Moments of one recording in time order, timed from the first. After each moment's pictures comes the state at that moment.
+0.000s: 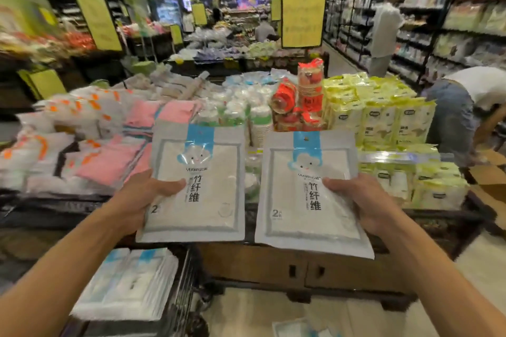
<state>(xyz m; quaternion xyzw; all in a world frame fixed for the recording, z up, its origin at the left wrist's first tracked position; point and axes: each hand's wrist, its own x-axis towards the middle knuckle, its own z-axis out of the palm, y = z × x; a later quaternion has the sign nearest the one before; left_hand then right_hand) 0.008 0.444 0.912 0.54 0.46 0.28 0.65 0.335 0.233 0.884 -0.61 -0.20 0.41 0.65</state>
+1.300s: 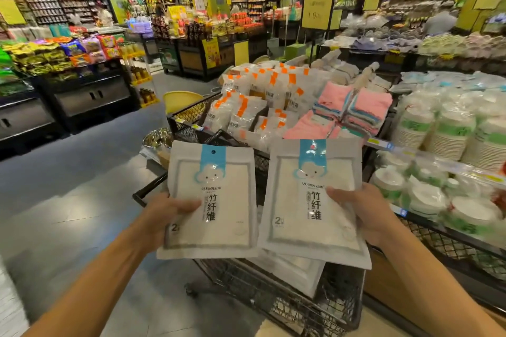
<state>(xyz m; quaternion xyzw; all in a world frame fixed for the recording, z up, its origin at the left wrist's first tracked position) -0.512 0.507 0.869 0.38 0.61 0.41 0.56 -0.141 0.502 0.847 -0.52 -0.33 0.57 0.54</state>
